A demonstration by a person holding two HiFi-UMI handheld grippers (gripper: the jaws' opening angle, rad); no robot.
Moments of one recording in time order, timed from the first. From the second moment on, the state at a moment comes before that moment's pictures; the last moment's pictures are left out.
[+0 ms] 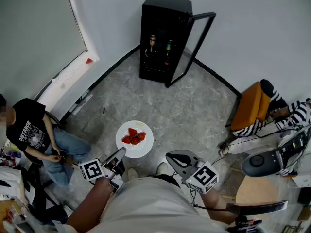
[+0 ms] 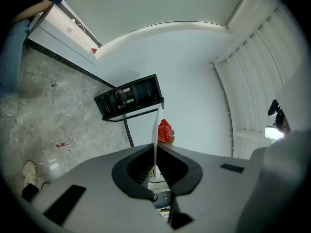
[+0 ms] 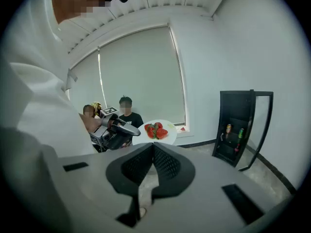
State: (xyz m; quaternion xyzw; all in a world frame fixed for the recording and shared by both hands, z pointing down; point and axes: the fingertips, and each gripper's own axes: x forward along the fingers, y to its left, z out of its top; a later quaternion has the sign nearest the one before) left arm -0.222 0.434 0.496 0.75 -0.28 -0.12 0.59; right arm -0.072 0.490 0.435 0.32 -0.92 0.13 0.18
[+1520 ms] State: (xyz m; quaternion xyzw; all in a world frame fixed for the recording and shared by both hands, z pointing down) left arm -0.120 0.103 0.503 0.70 -0.27 -0.17 0.64; right arm 0.010 0.168 0.433 0.32 -0.93 0.11 0.15
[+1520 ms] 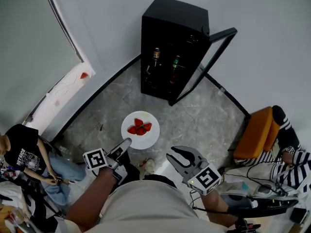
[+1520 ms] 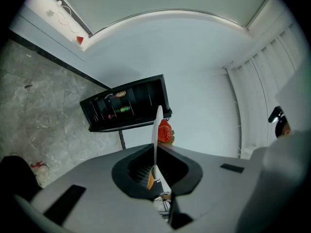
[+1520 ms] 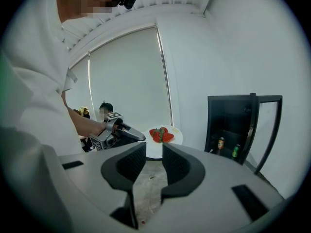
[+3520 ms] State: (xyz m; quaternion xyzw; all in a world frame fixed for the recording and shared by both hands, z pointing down) left arm 0.113 -0.484 0.729 0.62 -0.43 -0.14 0.64; right arm 0.286 -0.202 0.471 0.36 -0.88 0.20 0.24
